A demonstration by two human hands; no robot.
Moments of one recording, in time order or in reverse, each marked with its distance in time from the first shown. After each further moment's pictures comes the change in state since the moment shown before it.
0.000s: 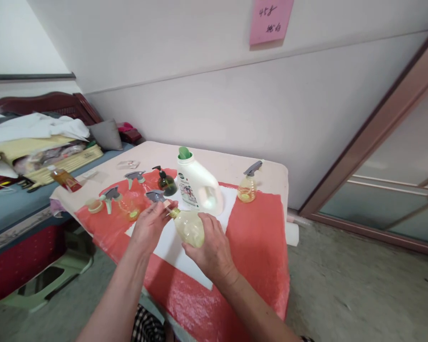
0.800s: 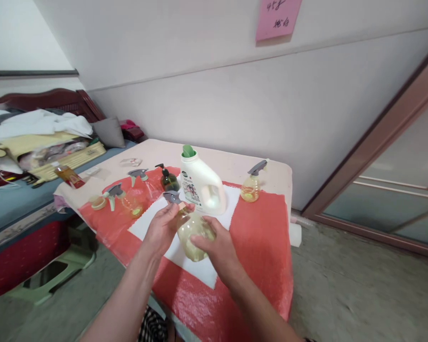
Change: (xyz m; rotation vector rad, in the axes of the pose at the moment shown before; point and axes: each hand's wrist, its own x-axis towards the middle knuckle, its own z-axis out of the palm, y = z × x) left_hand -0.007 -0.012 0.015 -0.030 -0.147 -0.122; right_hand 0.003 -0.007 -0.007 0.733 -0.172 0.481
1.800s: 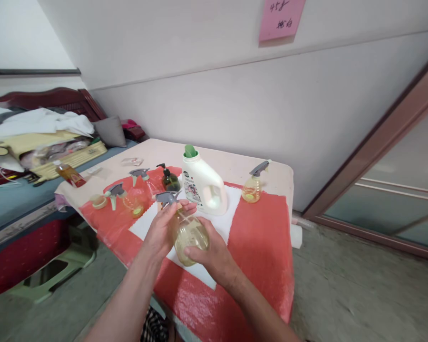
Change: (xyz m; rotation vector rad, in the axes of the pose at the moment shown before) left_hand -0.006 0.004 0.006 -0.119 0.073 -0.036; right_hand -0.008 -0.010 0.005 -0.046 -0.239 -0.078
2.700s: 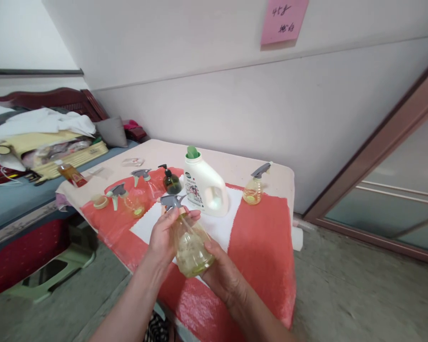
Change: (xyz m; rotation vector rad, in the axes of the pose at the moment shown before) left_hand -0.008 -0.009 0.003 -0.105 0.037 0.029; right_hand -0.010 0.021 0.013 0.883 -0.126 0.261
